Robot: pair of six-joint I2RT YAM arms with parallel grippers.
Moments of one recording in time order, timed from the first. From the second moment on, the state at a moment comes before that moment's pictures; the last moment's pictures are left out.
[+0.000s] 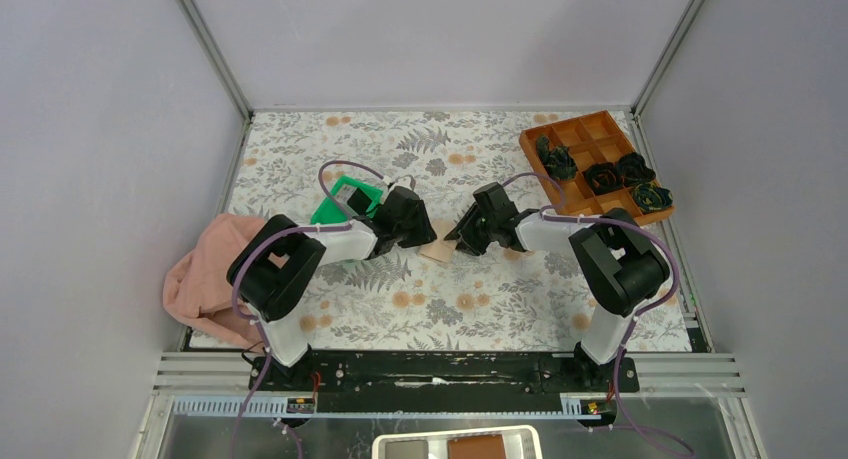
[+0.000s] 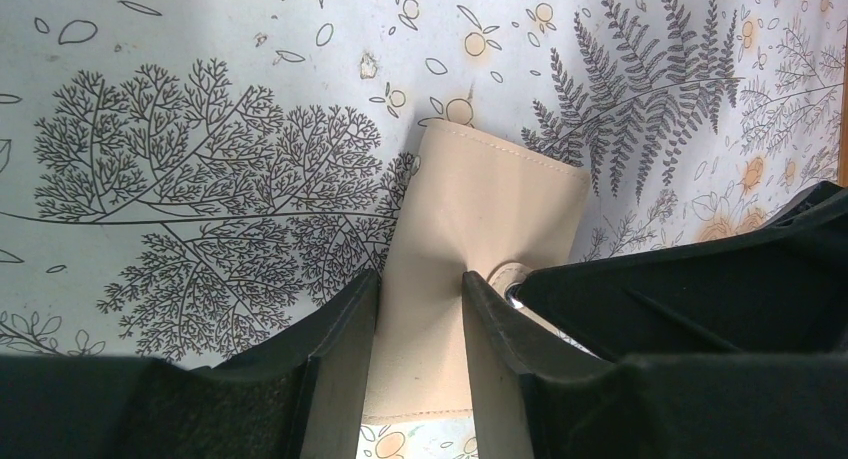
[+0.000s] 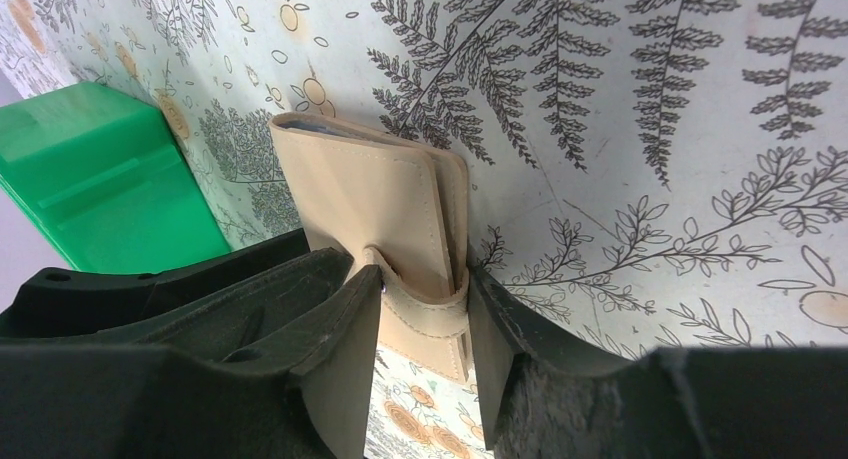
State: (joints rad) left arm -0.63 1.78 0.87 0.12 0.02 -0.76; right arm 0.58 1.79 0.89 -0.04 -0.13 1.21
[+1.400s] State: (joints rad) left arm -0.61 1.81 0.92 0.11 0.01 -0.76; right arm 0.59 1.82 0.92 0.04 -0.11 1.10
